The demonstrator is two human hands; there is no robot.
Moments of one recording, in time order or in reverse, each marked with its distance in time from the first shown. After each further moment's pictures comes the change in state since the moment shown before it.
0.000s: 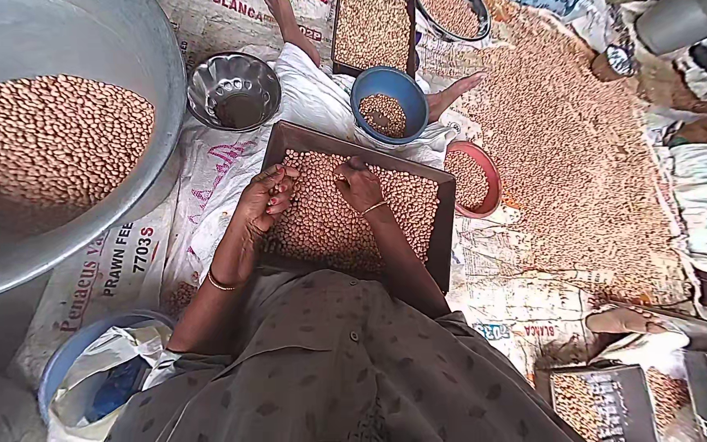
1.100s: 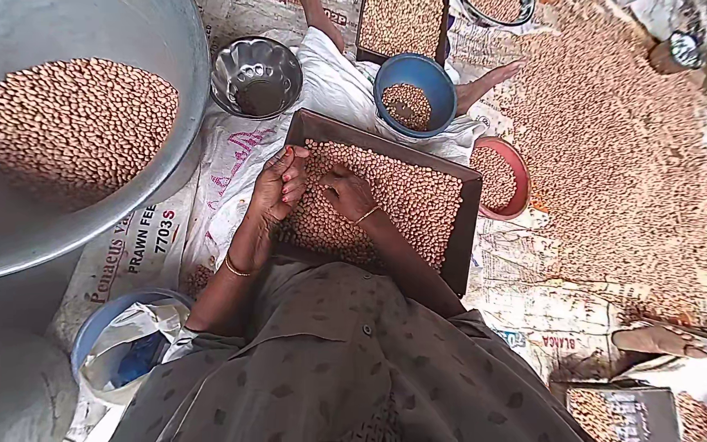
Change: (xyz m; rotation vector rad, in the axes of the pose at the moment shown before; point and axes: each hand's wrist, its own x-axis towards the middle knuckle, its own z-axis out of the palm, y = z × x) left_hand 0.033 0.017 0.015 -0.217 -0.037 0.119; right_hand -0.013 -0.047 0.019 0.095 -0.105 -0.233
